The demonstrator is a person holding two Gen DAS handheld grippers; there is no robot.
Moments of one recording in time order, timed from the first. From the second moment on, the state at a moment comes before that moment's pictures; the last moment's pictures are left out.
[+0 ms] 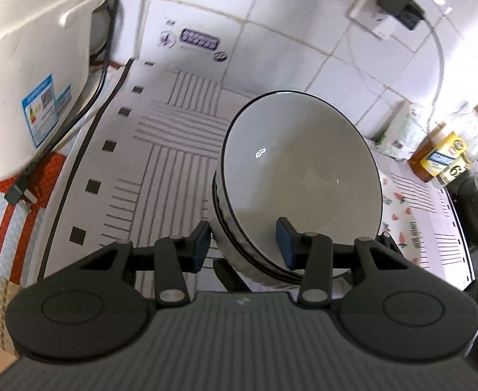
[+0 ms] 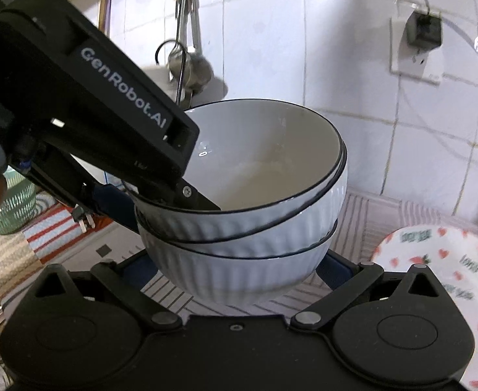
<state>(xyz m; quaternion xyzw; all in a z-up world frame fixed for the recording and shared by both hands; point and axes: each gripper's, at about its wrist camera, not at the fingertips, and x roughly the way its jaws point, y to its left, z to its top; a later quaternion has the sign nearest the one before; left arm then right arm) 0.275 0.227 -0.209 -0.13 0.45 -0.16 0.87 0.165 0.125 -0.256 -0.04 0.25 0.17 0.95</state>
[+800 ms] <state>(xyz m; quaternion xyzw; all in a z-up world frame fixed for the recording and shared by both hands) 0.281 0.090 -0.178 -0.08 0.46 -0.26 0.85 0.127 0.011 -0.224 -0.02 0.23 0.06 0.97</state>
